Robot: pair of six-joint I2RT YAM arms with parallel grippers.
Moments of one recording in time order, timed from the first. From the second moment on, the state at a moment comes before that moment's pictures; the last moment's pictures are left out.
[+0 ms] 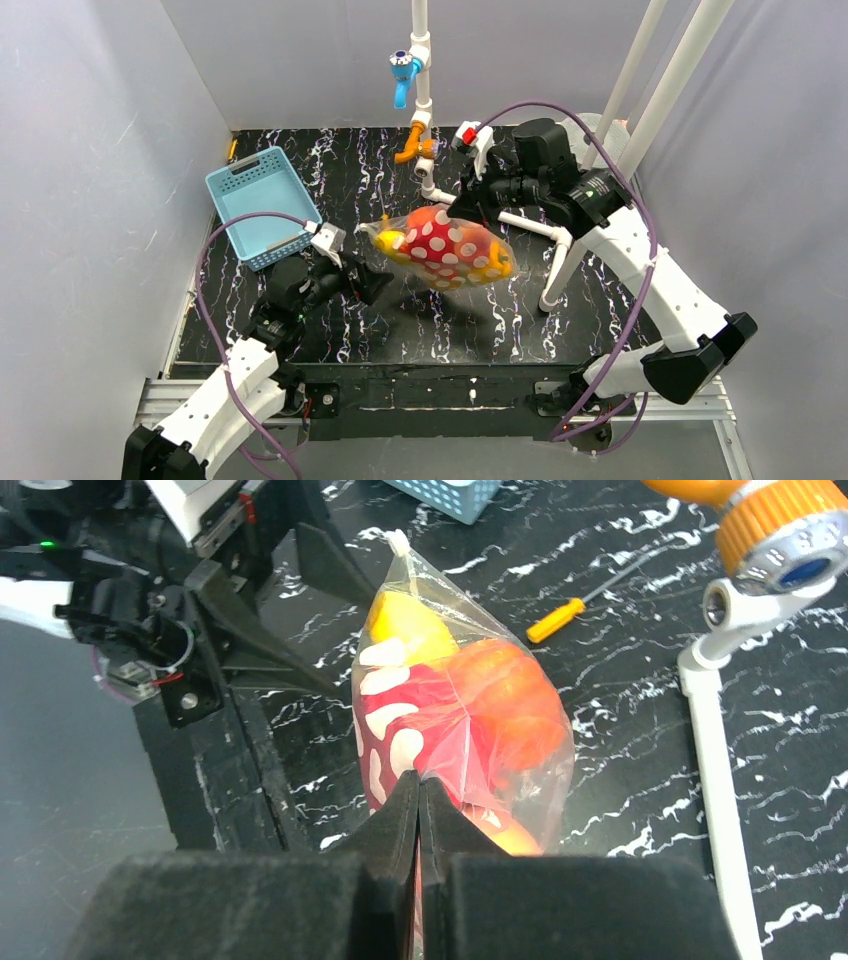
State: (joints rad) left arm -0.43 0.68 0.35 0.10 0.35 -0.29; right arm 0.65 1.36 1.60 -0.76 -0.52 -0.13
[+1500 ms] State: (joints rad) left arm -0.43 0.50 0.38 0.28 0.43 -0.70; right arm 0.58 1.22 1.45 -0.78 -0.84 -0.23
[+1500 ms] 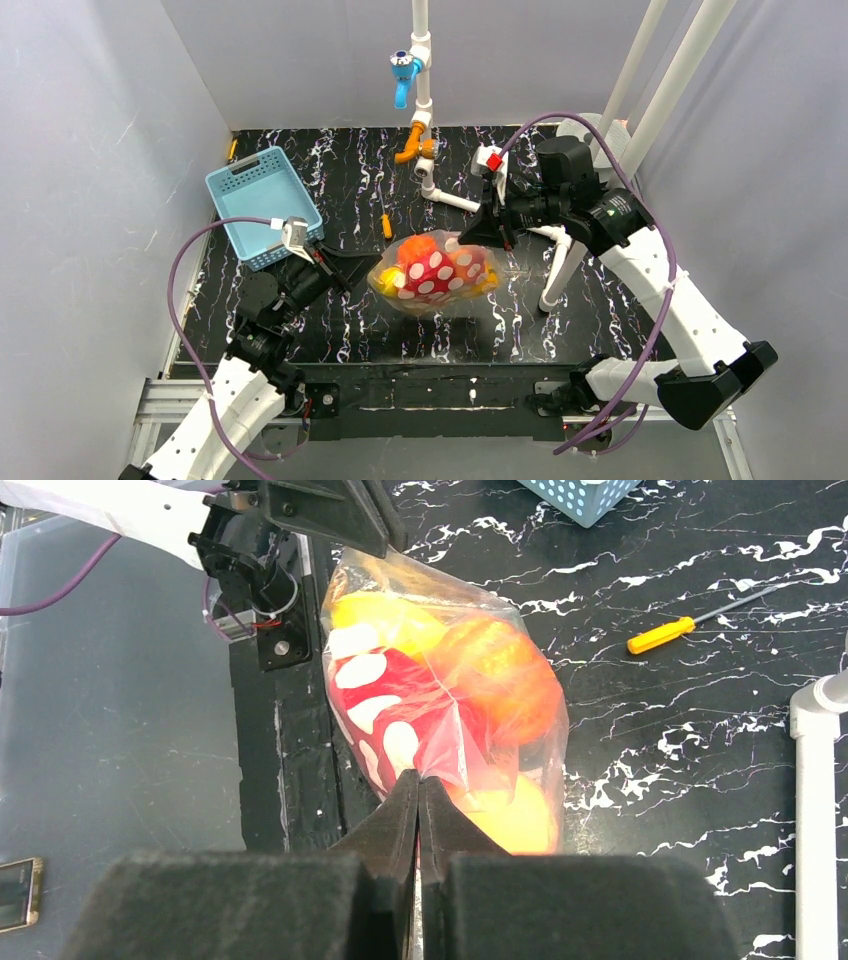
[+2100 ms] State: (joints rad) left arm -0.43 0.40 0.46 -0.09 0.40 -0.62; right arm 0.56 1.22 1.37 -0.74 -0.84 -0.24
